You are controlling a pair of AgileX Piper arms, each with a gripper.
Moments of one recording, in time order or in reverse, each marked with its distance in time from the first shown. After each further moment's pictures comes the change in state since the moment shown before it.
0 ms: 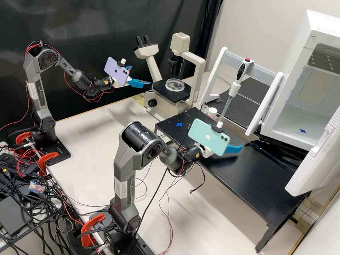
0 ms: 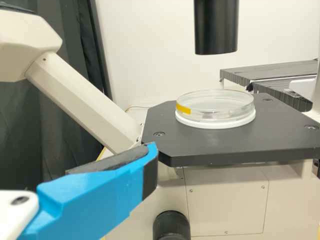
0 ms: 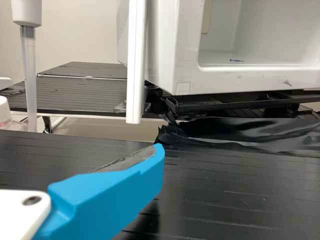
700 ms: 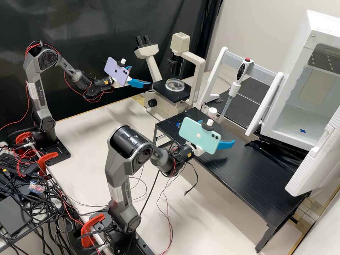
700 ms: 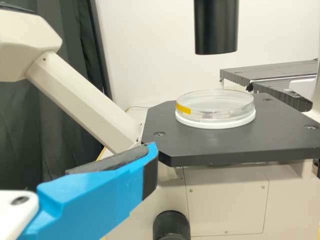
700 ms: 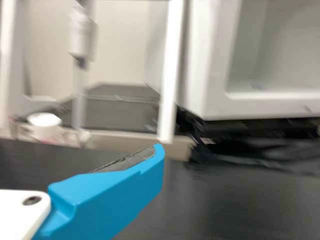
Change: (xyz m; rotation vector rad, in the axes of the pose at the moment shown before) left arm 0.000 0.000 0.000 0.000 0.000 0.000; right arm -0.048 -0.011 -0.039 0.003 0.173 0.000
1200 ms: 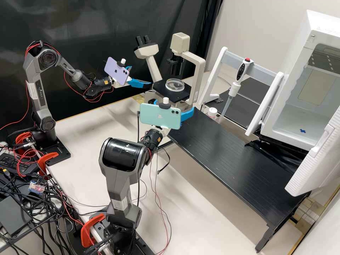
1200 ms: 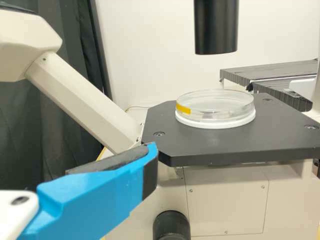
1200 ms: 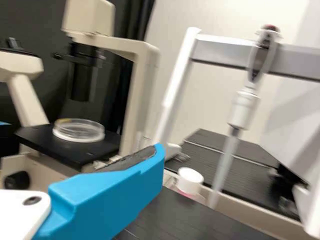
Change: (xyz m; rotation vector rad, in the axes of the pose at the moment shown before) left arm 0.000 0.000 0.000 0.000 0.000 0.000; right arm -0.031 -0.063 -0.097 -0.117 0.308 -0.152
